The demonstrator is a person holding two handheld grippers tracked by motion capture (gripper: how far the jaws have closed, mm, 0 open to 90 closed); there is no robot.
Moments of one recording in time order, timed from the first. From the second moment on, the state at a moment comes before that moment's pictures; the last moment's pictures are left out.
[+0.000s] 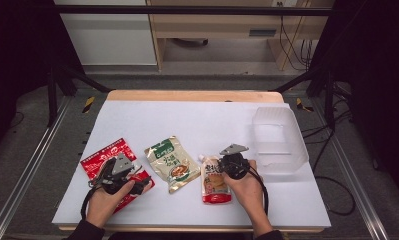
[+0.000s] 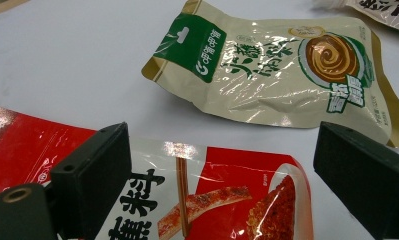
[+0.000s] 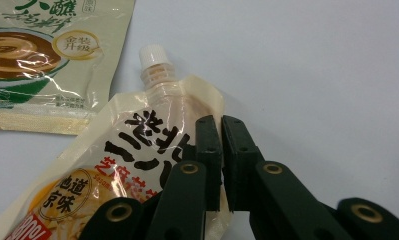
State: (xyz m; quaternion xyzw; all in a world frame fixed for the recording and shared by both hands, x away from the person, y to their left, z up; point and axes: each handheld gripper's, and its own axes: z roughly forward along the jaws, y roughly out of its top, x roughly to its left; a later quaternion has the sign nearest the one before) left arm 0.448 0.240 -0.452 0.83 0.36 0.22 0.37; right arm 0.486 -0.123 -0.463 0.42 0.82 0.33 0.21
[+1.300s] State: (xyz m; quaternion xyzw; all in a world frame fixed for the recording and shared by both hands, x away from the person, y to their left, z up) left arm 0.433 0.228 -0.441 0.82 0.32 0.18 0.43; right arm 0.437 -0.113 -0.392 0.31 0.81 0.45 0.23
